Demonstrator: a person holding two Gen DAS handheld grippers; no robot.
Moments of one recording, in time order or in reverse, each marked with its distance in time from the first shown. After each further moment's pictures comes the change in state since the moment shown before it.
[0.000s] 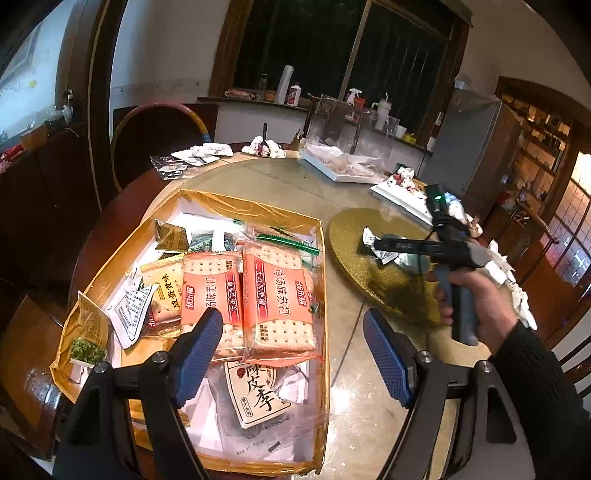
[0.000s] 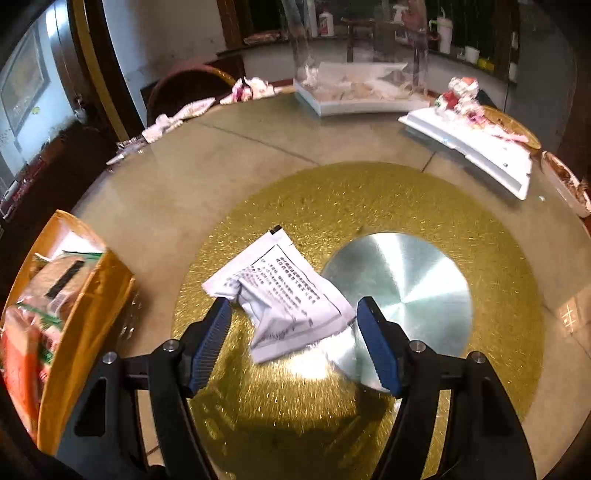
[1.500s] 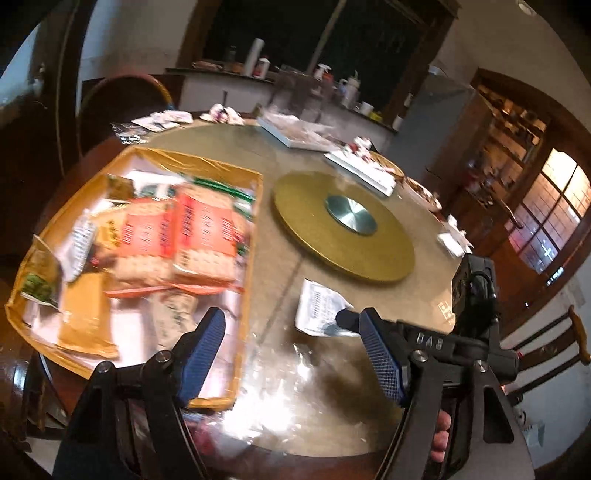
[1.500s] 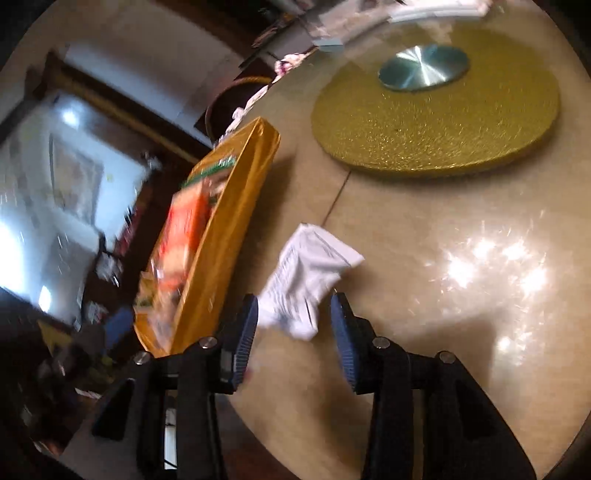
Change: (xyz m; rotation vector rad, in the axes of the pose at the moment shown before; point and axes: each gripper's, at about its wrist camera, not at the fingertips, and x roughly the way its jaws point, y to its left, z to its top) left arm -0.009 -0.035 -0.029 -0.021 0.098 -0.141; right arm -0.102 0.049 -0.185 0.423 0.032 0.474
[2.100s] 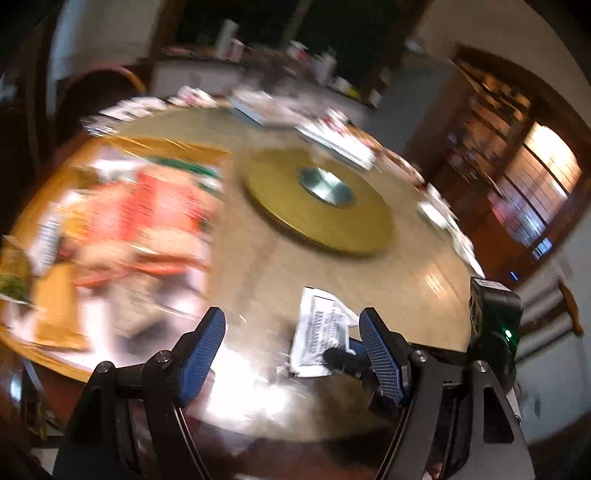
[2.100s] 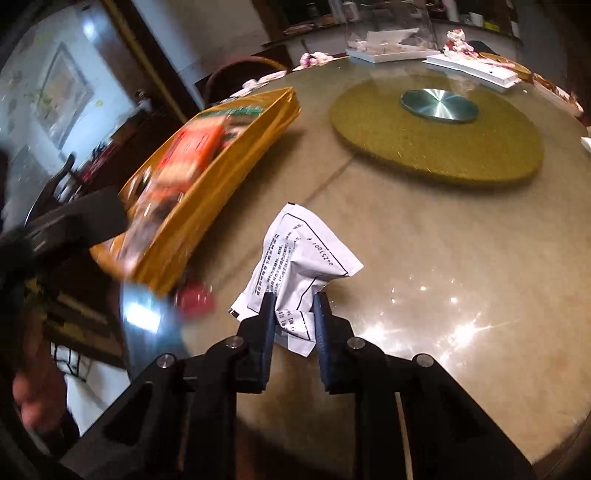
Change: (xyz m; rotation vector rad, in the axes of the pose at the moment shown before) left arm 0.017 -0.030 -0.015 0.087 0.134 -0.116; right arm -0.029 0.035 -0.066 -0.357 0.014 -0.252
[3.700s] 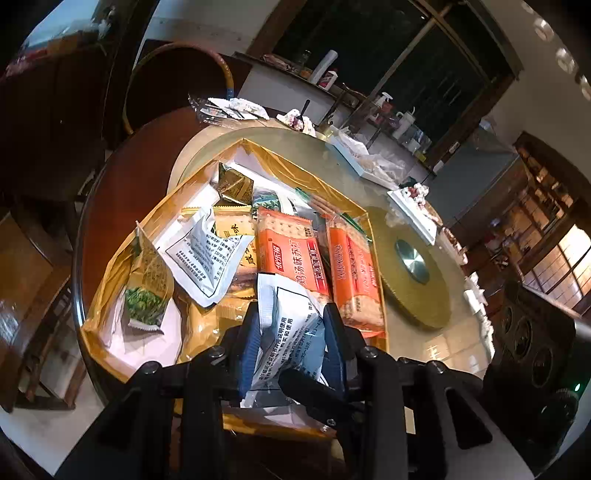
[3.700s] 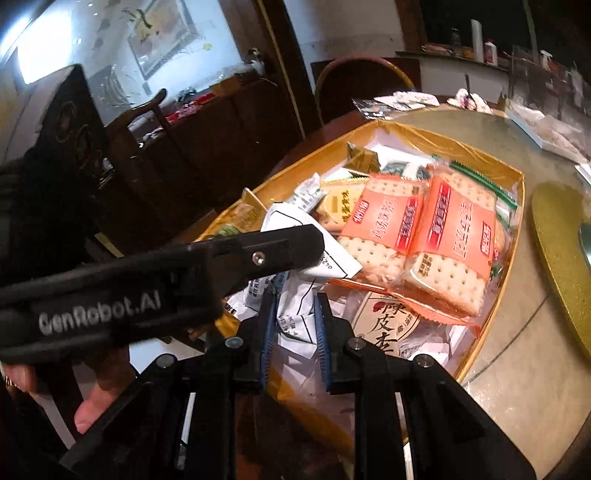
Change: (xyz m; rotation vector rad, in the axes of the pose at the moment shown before) left arm -0.045 0.158 0.016 -0.315 -0.162 0.103; right arm 0.090 0.189 0.082 -0.340 0.026 0.187
